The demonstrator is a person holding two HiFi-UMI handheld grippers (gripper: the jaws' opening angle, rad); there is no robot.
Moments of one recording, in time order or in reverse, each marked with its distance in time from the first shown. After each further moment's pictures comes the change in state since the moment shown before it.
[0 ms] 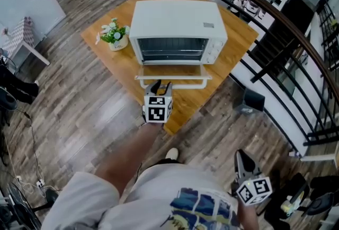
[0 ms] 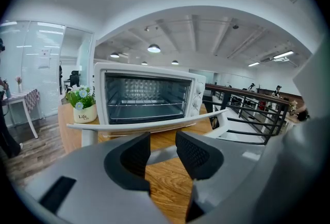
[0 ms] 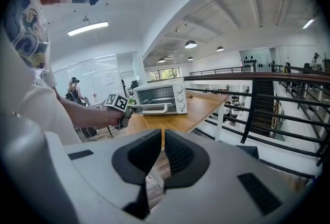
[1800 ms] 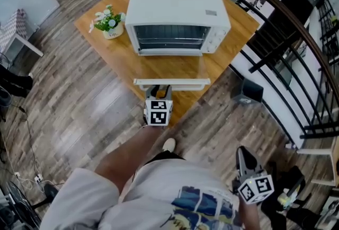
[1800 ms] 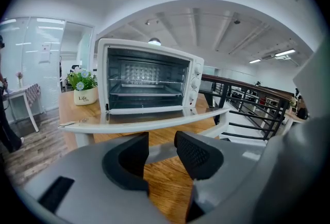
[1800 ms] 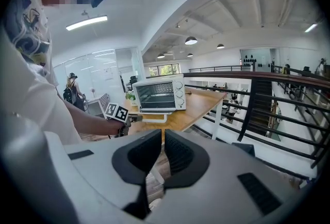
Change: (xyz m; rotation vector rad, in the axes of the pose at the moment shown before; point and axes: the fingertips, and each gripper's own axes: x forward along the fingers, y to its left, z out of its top) left arm 0.010 -0.006 -0.077 -0.014 0.051 -0.001; right arm 0.001 0.004 -0.003 -0.016 0.041 -0.025
